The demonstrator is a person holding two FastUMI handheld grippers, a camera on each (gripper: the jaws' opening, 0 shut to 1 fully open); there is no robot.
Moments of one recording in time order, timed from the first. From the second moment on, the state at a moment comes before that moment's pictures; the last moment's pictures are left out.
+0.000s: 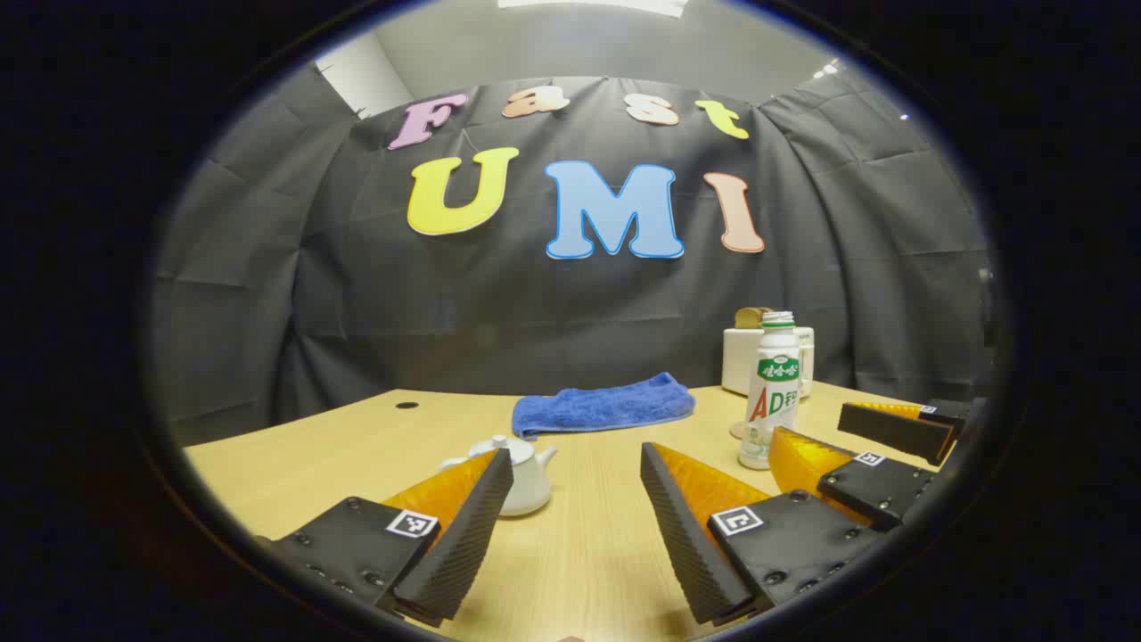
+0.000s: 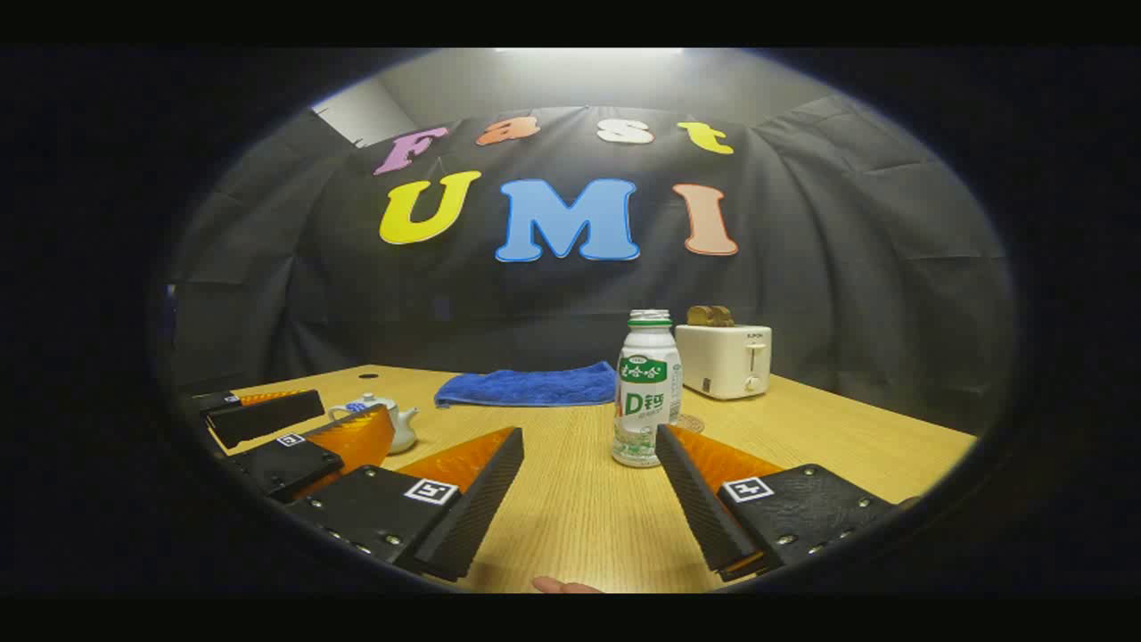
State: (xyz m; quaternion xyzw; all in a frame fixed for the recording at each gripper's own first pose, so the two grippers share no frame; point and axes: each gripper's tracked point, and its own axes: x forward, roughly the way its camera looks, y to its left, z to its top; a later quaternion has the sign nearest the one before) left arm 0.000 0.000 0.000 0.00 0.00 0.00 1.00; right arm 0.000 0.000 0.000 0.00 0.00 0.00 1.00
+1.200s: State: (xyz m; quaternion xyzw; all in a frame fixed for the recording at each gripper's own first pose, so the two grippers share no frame) left arm 0.001 0.001 0.000 0.00 0.00 0.00 1.00; right arm 0.001 0.003 -0.001 0.00 0.00 0.02 1.00
